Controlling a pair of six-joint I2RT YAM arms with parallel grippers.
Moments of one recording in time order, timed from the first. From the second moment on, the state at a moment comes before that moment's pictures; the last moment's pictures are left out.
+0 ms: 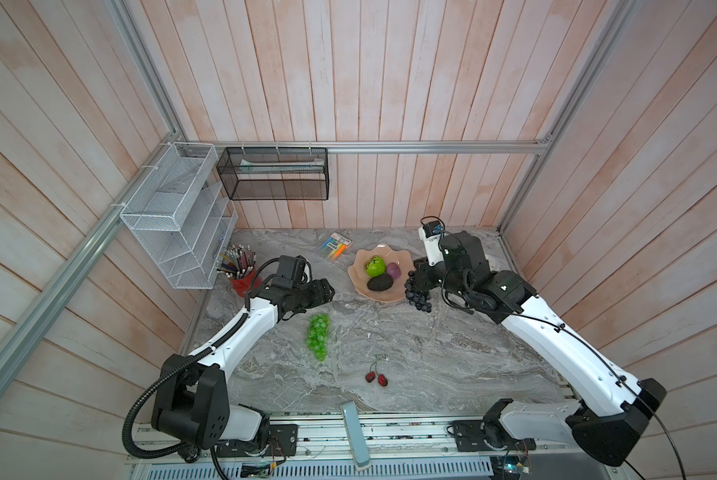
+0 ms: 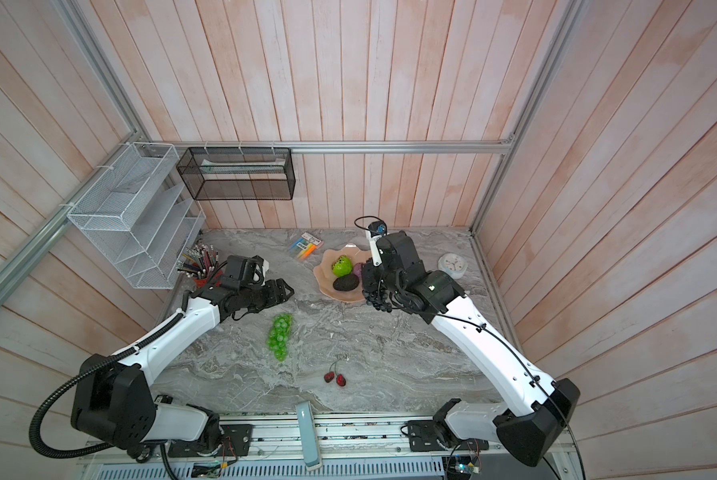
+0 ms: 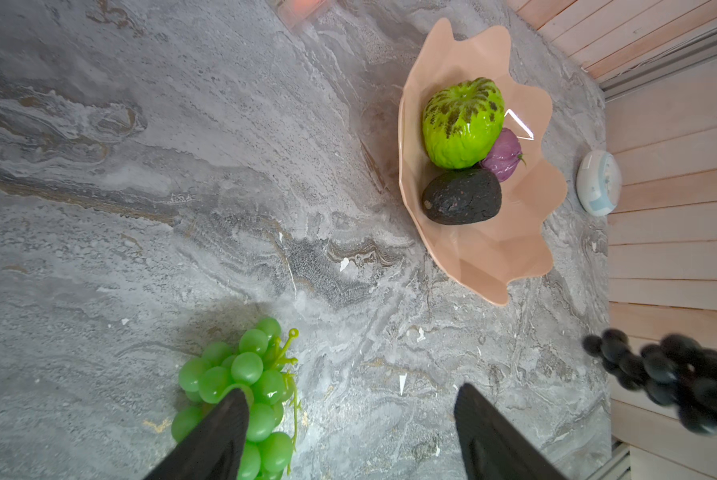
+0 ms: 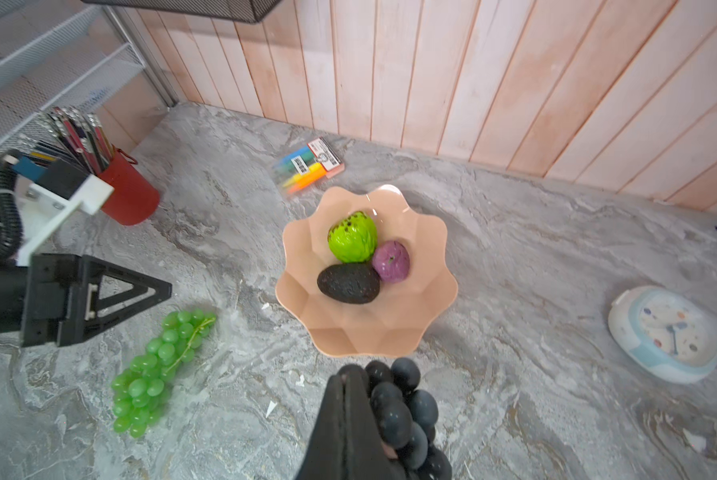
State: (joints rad) left arm -0.31 1.41 1.02 -0.49 0.26 -0.55; right arm 0.67 1.30 1.43 -0.68 0.15 0.21
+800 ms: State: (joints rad) left arm -0.30 1.40 1.02 -0.47 0.27 -0.56; right arm 0.67 1.61 1.52 -0.49 0.01 0.14
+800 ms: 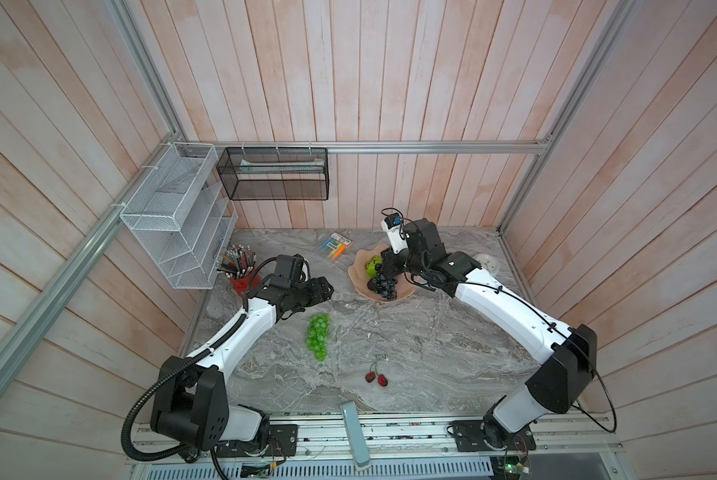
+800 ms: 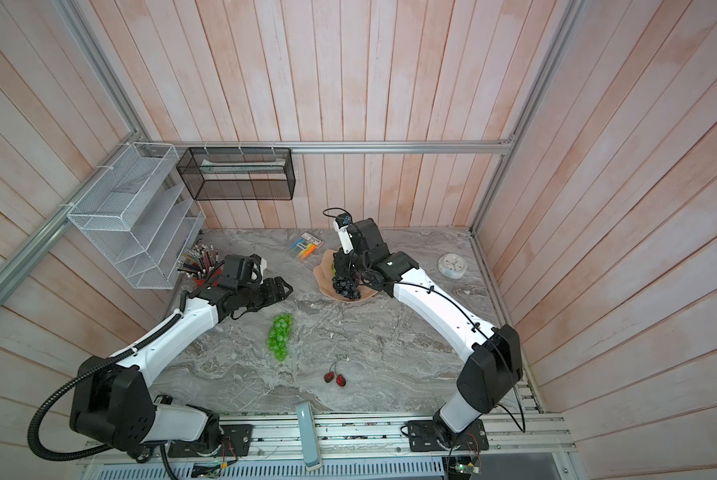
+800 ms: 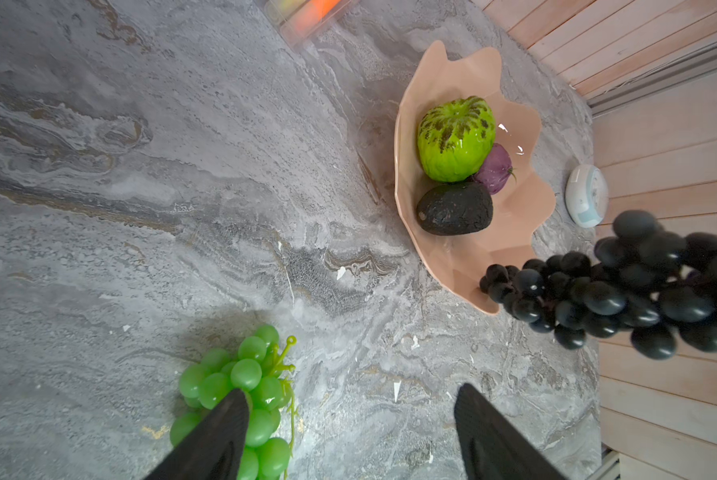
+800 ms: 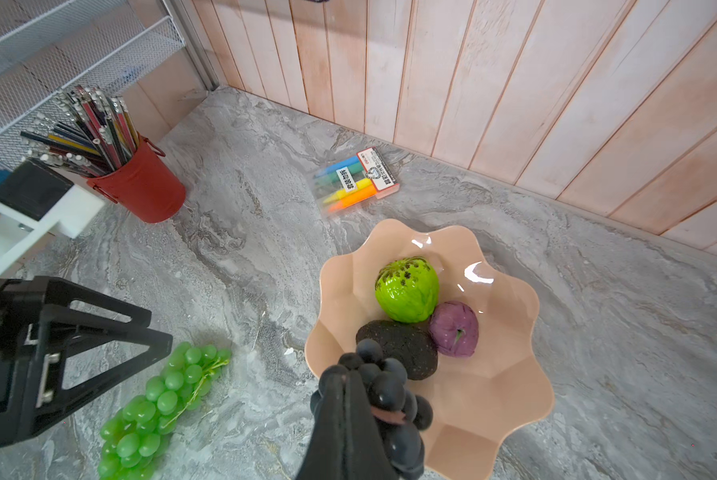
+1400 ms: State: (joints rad) left arm -0.29 1.40 1.01 -0.45 0.28 -0.57; right arm 0.66 1.60 1.45 -0.44 -0.04 0.15
